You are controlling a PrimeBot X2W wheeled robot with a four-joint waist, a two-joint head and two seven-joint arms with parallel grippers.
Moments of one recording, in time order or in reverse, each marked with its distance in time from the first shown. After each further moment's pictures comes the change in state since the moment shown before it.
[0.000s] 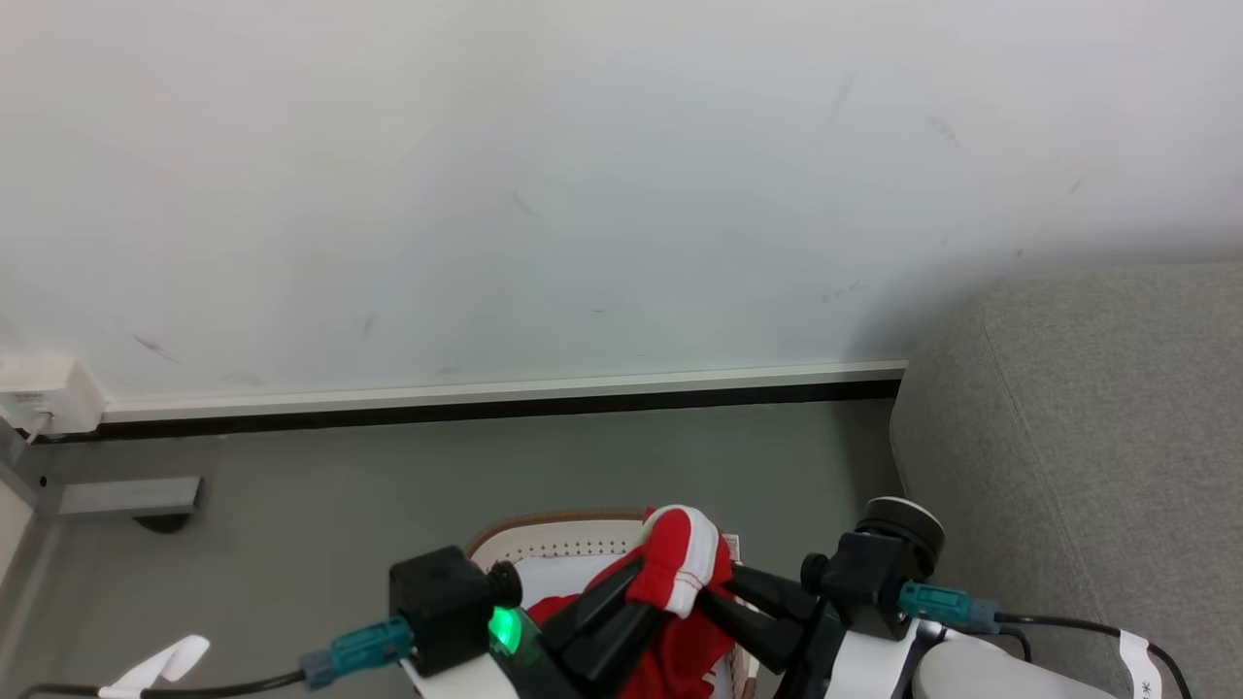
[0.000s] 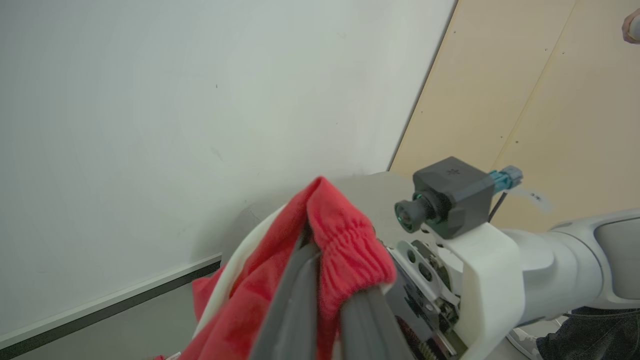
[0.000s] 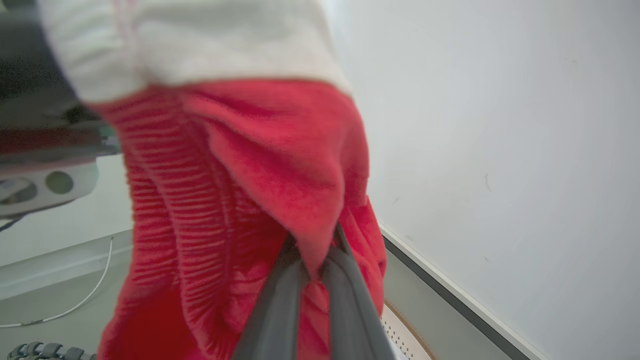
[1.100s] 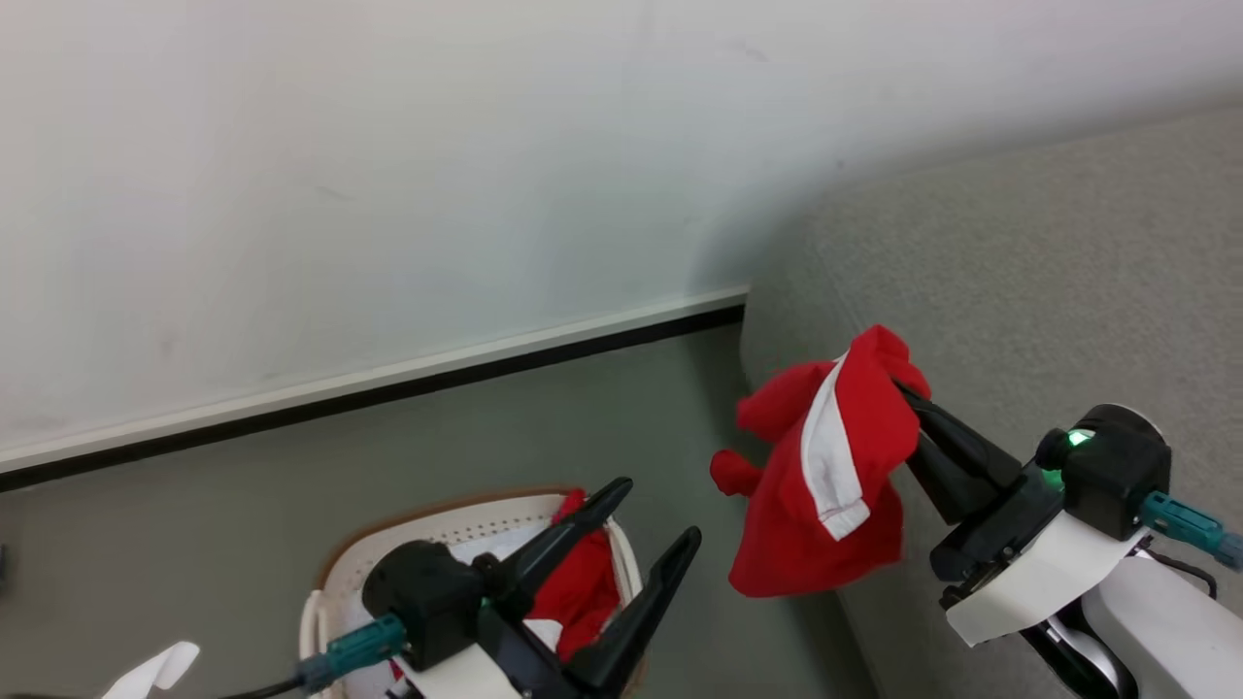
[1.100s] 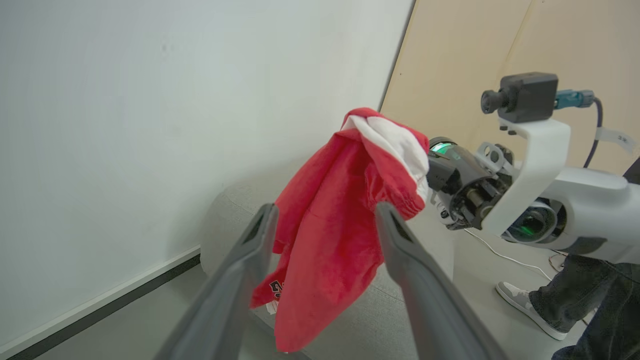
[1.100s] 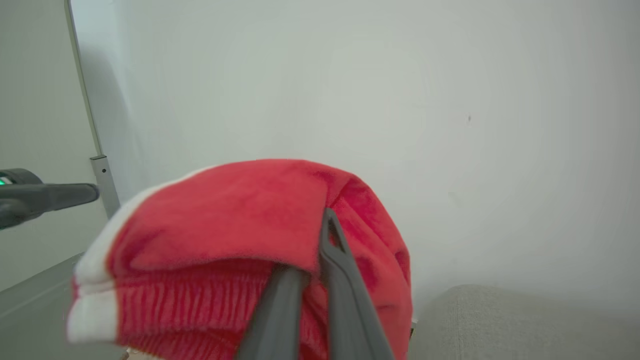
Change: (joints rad) left arm -0.032 0.039 -0.004 0.084 0.098 0.041 -0.078; right arm 0.124 -0.094 -0.432 -0.008 -0.077 0.000 -0.073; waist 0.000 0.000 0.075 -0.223
